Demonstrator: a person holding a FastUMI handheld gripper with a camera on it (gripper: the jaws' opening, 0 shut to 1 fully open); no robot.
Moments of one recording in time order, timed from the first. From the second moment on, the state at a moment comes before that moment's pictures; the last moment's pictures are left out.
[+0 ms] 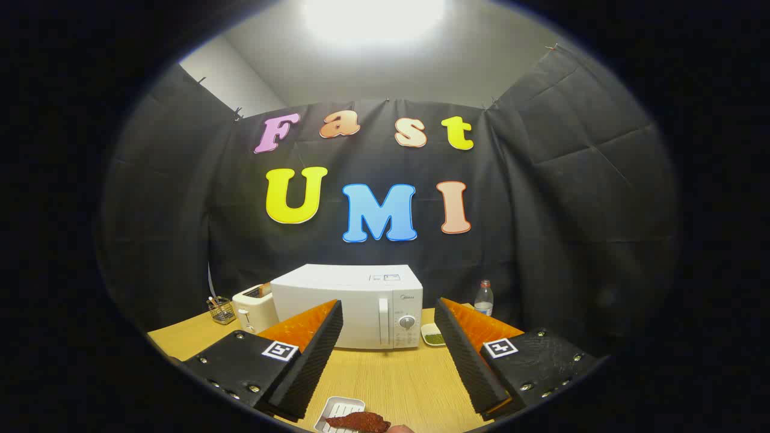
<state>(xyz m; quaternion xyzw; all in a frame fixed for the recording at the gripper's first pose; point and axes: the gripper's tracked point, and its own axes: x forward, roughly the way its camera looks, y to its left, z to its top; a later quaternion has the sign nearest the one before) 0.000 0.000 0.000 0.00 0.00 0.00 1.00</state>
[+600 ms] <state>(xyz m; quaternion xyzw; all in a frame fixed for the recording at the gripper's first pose) 0.006 0.016 0.005 0.00 0.00 0.01 1.00</state>
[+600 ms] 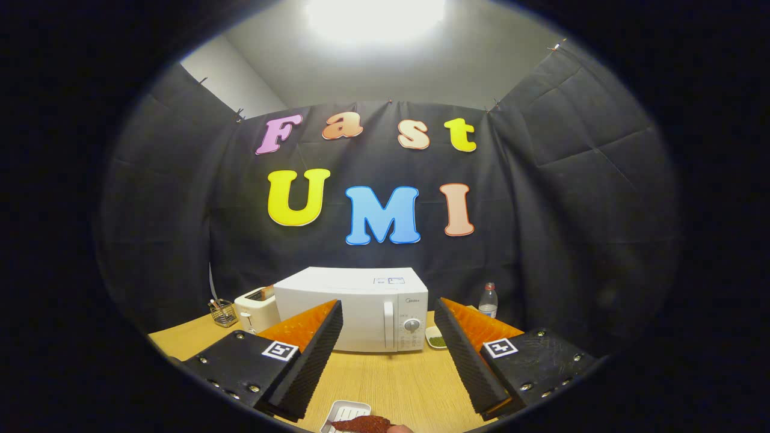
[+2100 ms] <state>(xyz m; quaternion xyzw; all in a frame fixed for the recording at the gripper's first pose) 0.137 0.018 -0.017 0.03 0.02 0.02 1.00</state>
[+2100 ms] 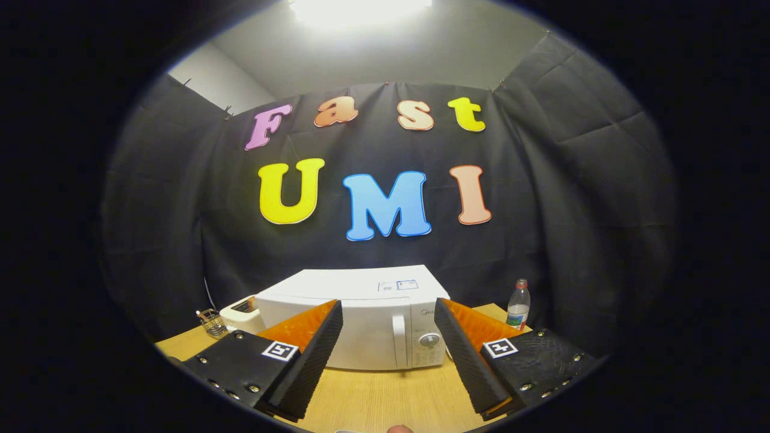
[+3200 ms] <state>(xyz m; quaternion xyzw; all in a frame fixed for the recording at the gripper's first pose) 0.282 0.017 -0.182 0.02 0.19 0.02 0.98</state>
